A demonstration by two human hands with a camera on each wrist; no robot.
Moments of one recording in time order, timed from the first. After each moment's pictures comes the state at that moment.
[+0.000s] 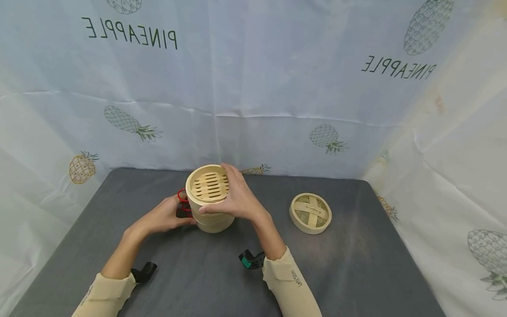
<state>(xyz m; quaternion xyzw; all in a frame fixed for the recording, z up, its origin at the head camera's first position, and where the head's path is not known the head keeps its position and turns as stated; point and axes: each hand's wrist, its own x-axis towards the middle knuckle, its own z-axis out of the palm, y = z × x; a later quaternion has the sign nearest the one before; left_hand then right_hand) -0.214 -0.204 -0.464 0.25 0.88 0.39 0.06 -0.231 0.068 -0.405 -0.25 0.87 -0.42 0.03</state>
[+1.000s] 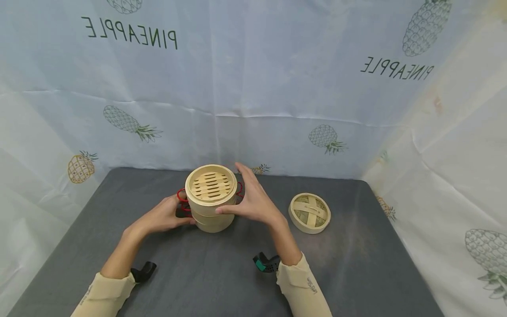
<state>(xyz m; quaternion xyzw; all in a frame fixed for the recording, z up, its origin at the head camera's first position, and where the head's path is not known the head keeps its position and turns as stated) -0.216 -0.204 -0.465 0.25 0.89 0.38 0.06 -0.219 0.107 -0.398 -0.27 0.86 -0.43 0.00</state>
